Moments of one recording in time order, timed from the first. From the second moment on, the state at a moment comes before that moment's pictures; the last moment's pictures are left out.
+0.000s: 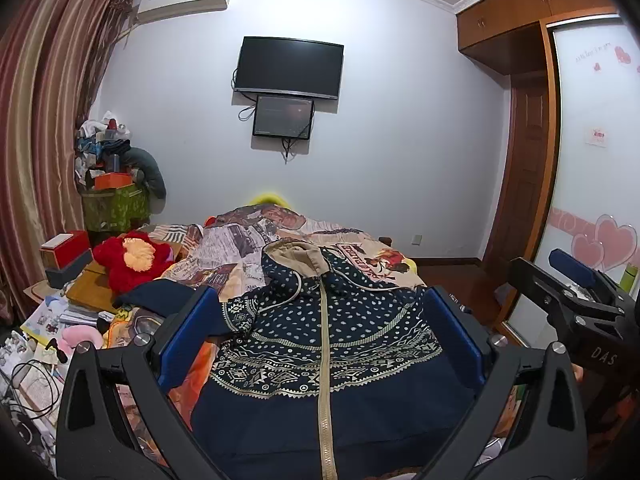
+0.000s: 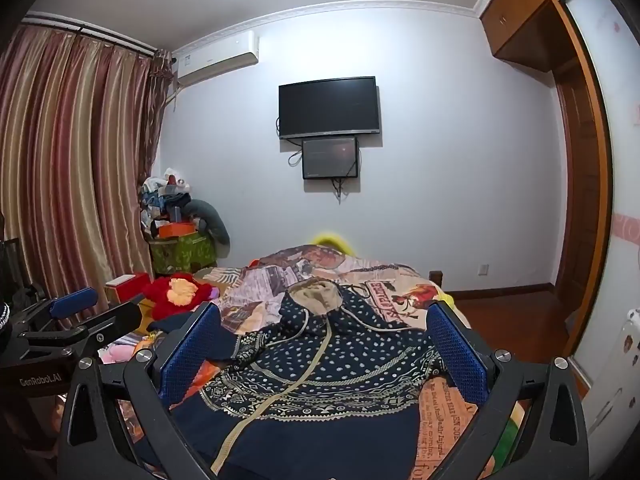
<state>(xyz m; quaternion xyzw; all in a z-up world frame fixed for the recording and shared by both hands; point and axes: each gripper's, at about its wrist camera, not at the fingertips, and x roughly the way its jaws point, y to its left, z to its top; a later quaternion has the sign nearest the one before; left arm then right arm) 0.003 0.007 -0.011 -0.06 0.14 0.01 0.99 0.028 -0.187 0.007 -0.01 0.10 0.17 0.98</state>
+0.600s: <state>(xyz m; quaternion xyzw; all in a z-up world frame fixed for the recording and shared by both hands) 0.003 0.003 -0.011 -0.06 0.14 0.01 0.99 0.029 -0.189 0.006 -0.01 0.10 0.17 0.98</state>
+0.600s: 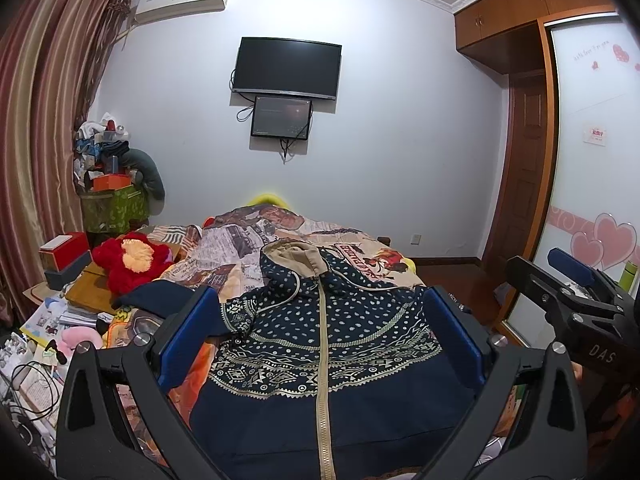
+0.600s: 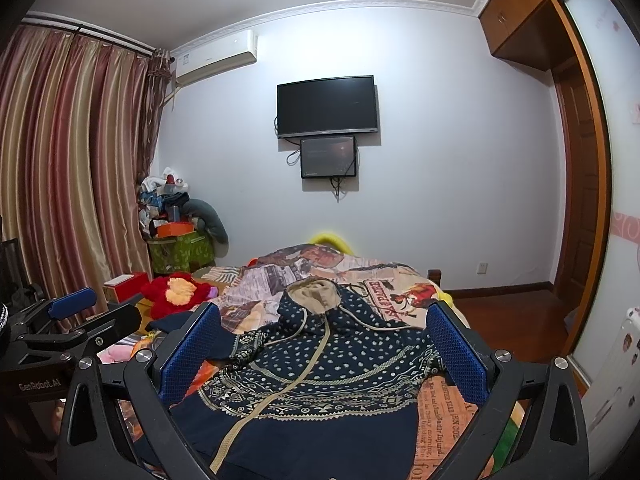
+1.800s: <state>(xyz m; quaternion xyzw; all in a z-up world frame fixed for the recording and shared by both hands) 0.007 -0.003 -0.010 -0.06 0.14 0.00 0.99 0.032 -0.188 0.007 0.00 0.10 0.17 0.98</state>
